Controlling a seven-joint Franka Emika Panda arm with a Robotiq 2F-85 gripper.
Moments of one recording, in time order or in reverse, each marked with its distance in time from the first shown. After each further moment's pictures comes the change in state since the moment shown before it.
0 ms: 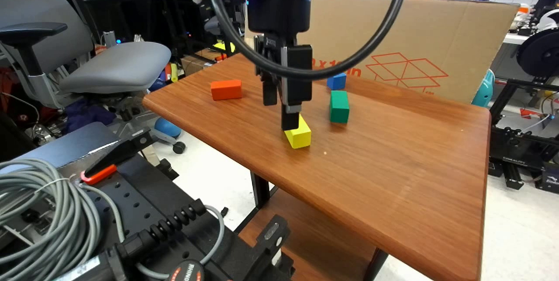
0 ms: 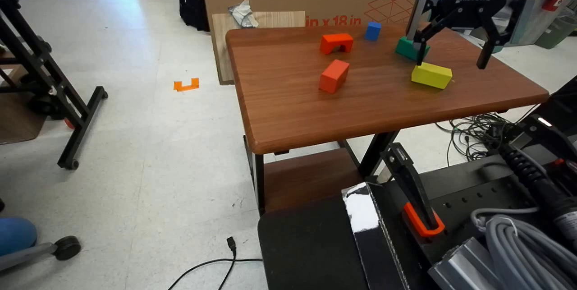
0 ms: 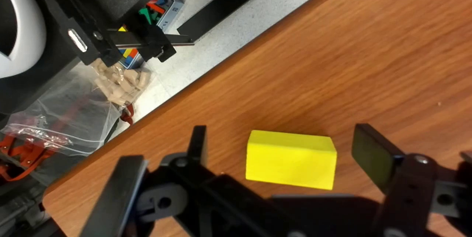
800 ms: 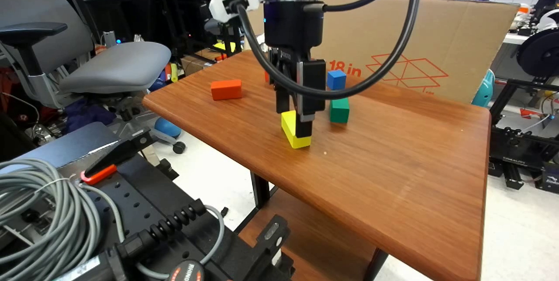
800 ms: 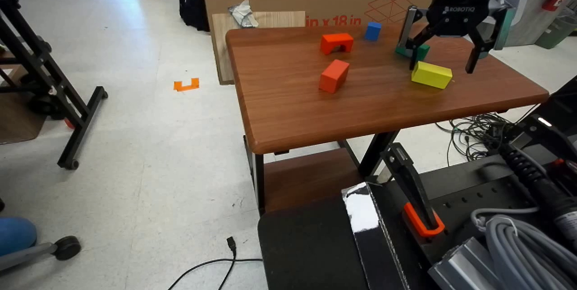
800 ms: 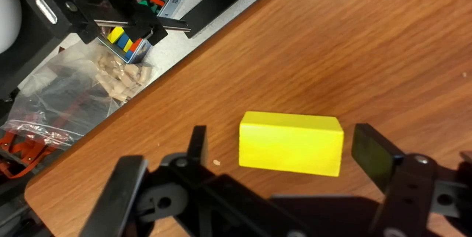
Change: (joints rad) arm 0.016 0.094 -0.028 0.081 0.000 0.010 0.012
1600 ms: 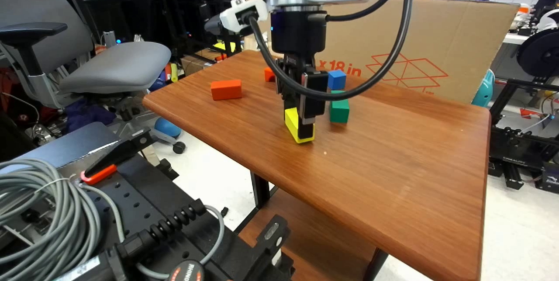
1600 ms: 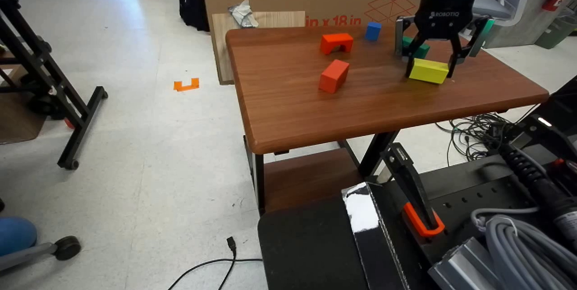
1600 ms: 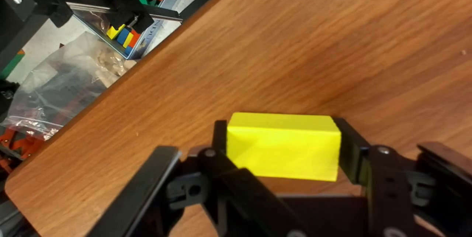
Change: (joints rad) arm 0.024 0.067 -0.014 0.072 0.000 -0.011 0.023
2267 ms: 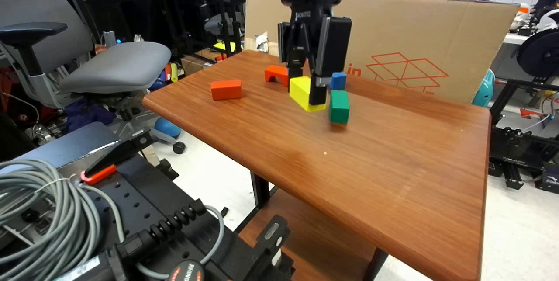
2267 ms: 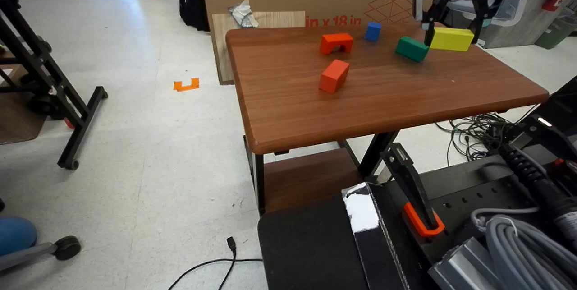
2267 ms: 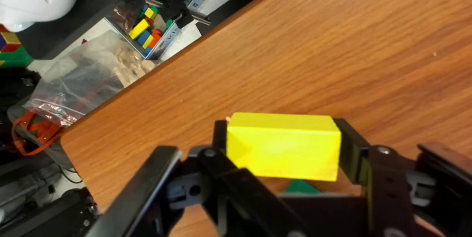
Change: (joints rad) arm -0.021 -0.093 0.003 0.062 0.005 -0.218 -0.135
